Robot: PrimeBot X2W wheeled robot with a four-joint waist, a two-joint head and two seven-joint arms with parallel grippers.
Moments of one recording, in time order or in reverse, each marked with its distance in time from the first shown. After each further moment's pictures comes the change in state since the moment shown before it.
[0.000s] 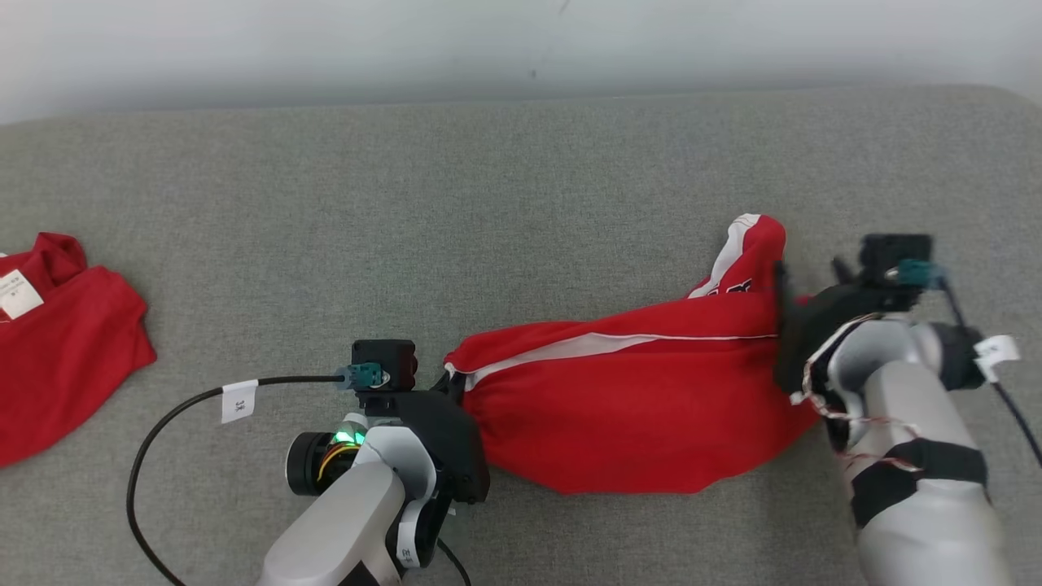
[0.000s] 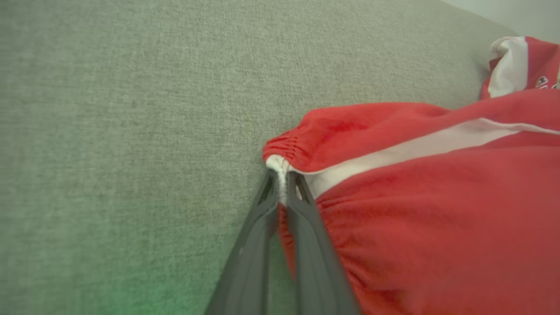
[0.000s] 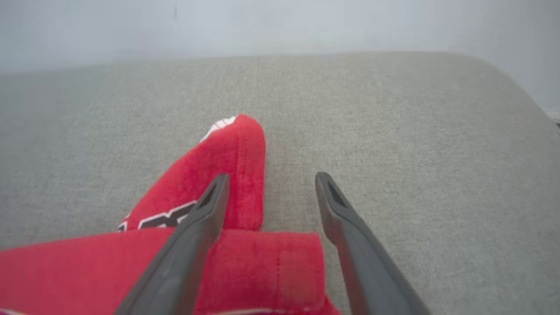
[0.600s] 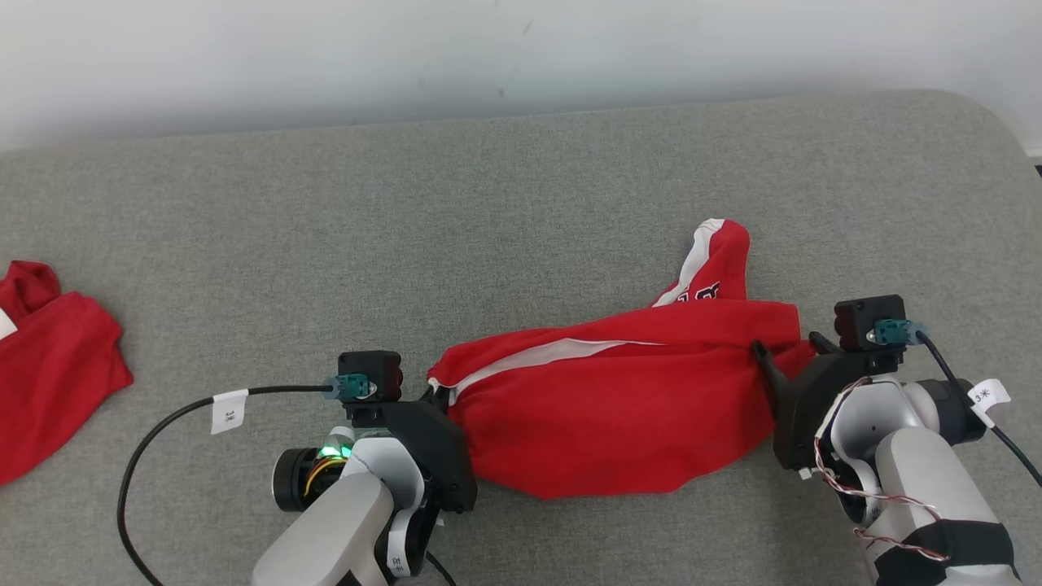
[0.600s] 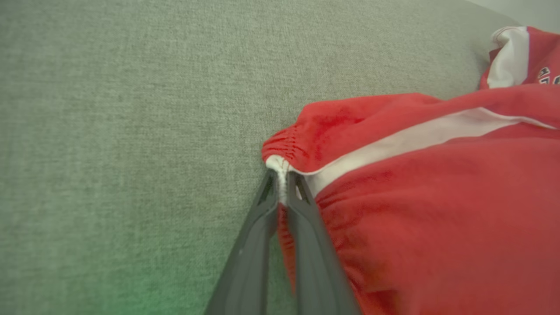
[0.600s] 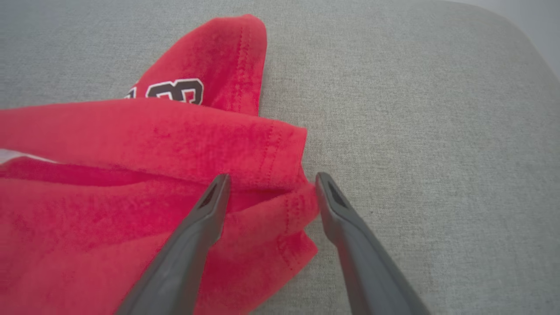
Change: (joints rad) left arm 0.025 0.018 0.005 -0.008 -0.012 0.018 0.006; right arm 0.218 -0.095 0.236 -0.241 0.173 0.001 0.231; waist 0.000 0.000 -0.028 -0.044
